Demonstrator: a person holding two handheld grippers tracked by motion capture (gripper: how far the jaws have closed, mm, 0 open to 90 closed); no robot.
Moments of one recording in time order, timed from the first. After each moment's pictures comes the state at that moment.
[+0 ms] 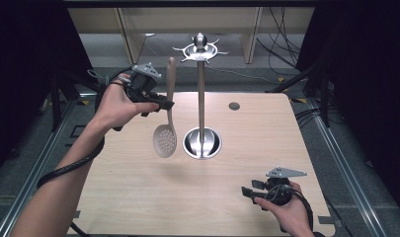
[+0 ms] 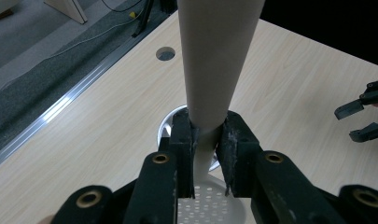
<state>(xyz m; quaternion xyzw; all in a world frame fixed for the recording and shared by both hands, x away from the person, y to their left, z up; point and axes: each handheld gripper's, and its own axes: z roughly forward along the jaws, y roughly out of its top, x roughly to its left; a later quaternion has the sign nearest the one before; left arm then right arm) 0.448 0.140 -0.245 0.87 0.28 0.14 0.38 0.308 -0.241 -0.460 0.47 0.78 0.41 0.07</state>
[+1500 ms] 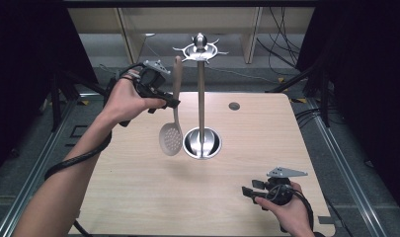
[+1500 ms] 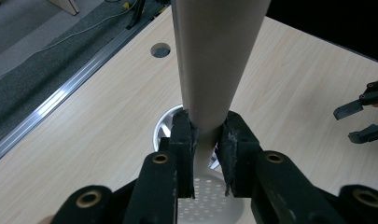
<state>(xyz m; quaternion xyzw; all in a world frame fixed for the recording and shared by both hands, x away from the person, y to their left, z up) 0.461 0.124 -0.243 0.88 0.28 0.13 0.36 0.309 -0.243 -0.461 0.47 0.77 0.42 0.06</state>
